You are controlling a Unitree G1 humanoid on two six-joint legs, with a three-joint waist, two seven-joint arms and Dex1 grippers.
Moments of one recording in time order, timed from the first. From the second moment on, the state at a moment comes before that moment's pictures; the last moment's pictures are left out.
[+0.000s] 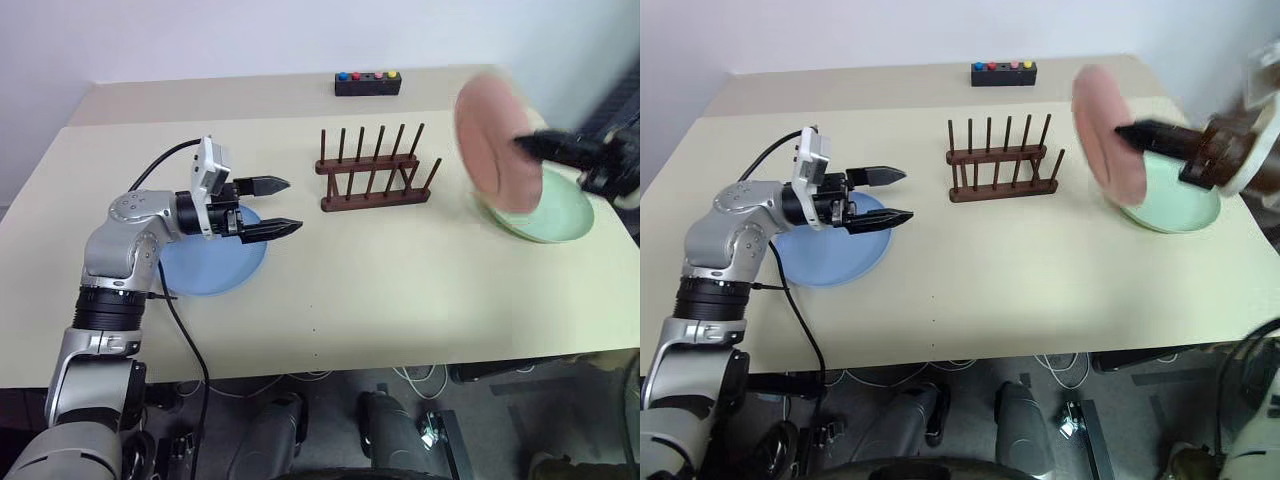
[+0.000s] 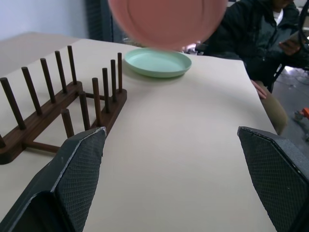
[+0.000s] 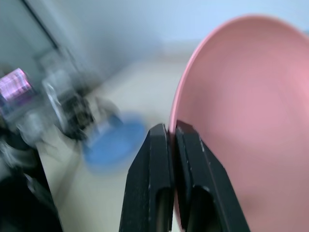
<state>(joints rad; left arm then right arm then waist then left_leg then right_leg) -0.69 0.58 0.02 0.16 -0.50 0.43 -1.24 -0.86 -0.96 -0.51 0.22 0.95 1.22 0.98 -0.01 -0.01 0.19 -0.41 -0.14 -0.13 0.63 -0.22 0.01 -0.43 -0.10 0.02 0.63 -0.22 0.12</state>
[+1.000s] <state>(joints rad) -0.55 0.58 0.15 -0.07 -0.60 0.39 -1.08 -1.27 -0.64 -0.51 1.12 0.78 0.83 1.02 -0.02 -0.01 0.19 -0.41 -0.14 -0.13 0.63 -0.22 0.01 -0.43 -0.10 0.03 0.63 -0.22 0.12</state>
